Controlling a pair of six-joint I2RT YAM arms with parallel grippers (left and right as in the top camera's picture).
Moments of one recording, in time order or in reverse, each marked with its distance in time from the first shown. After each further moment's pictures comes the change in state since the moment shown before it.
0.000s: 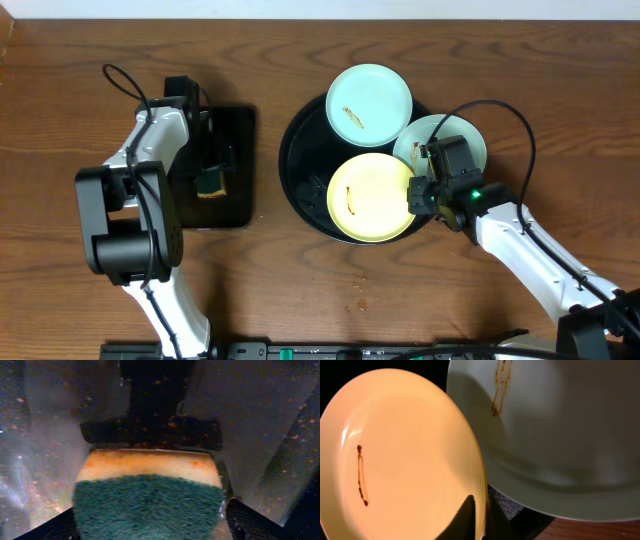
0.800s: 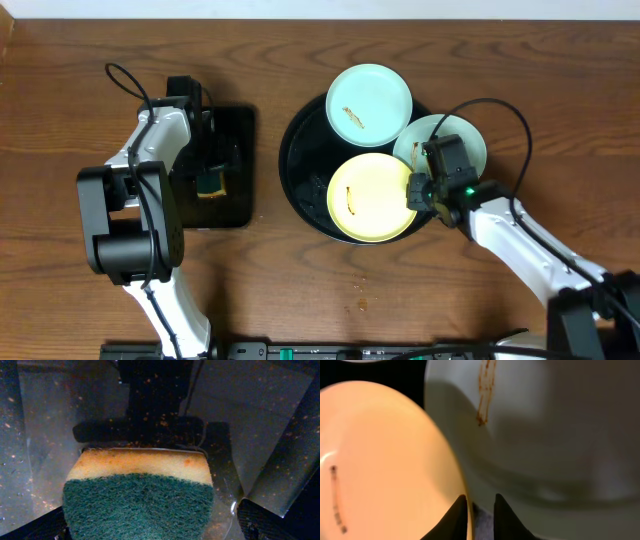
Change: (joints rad) left arm -0.005 0.000 0.000 -0.002 0.000 -0.003; right arm 0.000 0.069 -0.003 0.066 0.049 0.044
